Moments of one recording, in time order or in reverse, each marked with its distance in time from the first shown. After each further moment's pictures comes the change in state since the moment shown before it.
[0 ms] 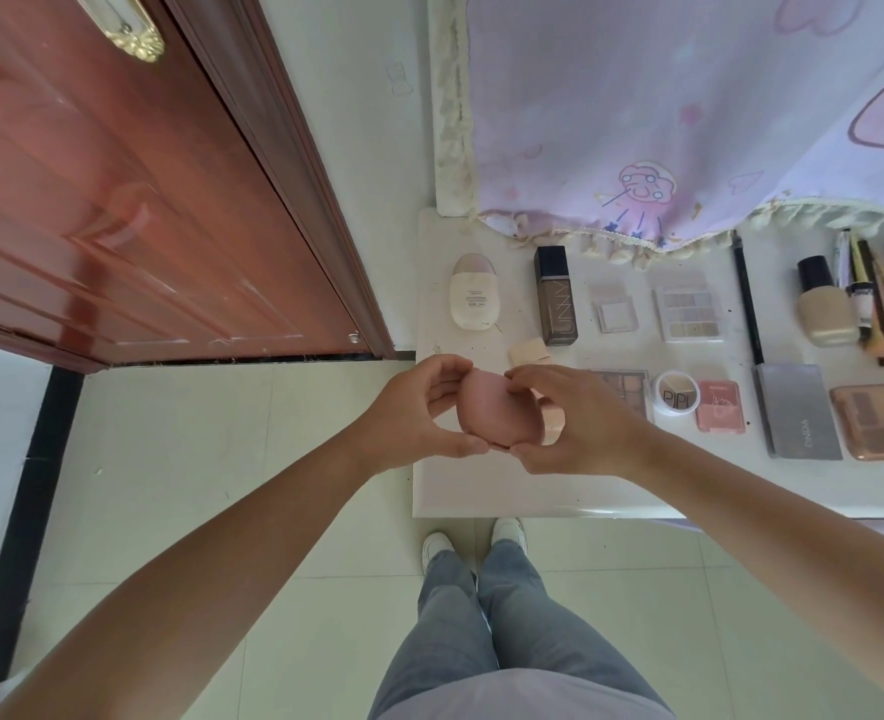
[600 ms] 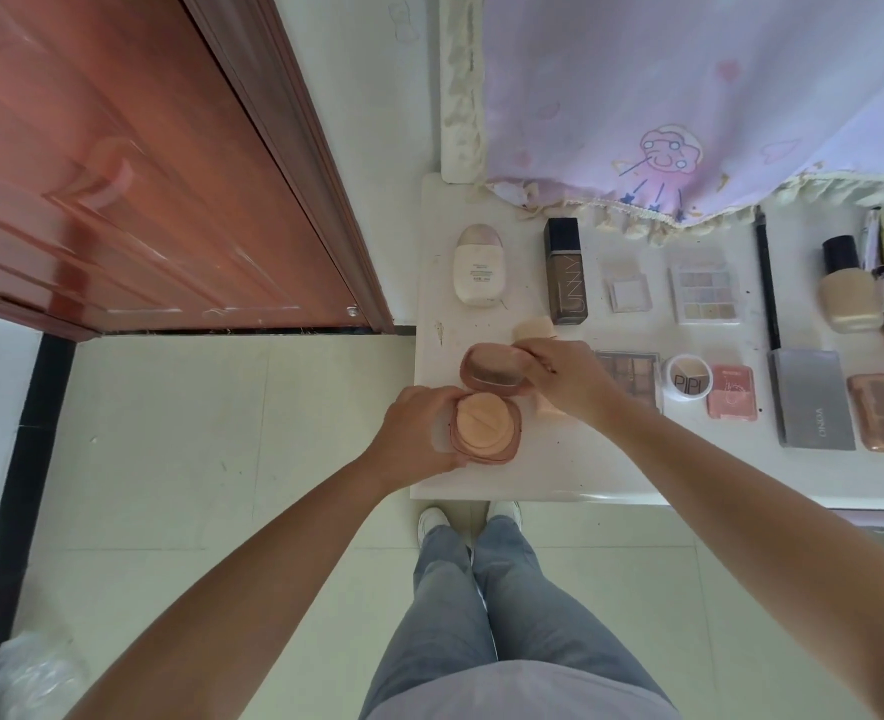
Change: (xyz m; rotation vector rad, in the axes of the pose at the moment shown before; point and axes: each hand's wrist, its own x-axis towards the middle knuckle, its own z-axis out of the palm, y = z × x) left_hand 0.007 -0.057 0.017 0.607 0.098 -0.047; right_hand 0.039 0.043 0.030 0.040 0.020 0.345
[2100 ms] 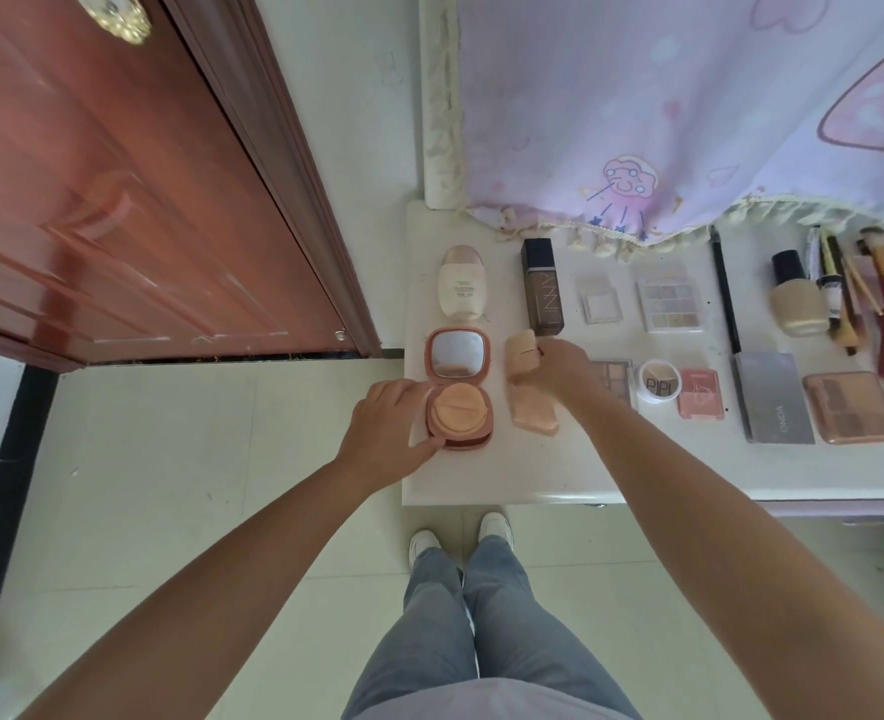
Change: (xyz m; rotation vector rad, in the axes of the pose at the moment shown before) left_hand -0.008 -0.004 -0.014 0.410 0.094 0.029; right_hand 0.009 0.002 -0.004 -0.066 0.035 0.421
